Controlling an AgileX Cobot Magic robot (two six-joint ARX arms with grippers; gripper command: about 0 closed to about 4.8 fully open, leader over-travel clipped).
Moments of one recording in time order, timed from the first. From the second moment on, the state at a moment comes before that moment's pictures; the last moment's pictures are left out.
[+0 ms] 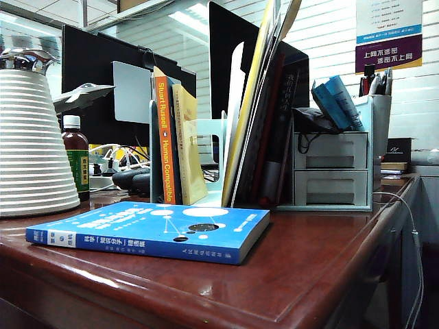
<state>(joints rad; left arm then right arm) -0.08 0.05 0.20 -0.09 -0.11 -0.24 0.00 0.24 0.40 -0.08 0.06 0.13</state>
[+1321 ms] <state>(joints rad) -0.10 1.29 0.49 0.29 0.36 -0.51 0.30 1.50 0.84 -0.10 -0.71 0.50</state>
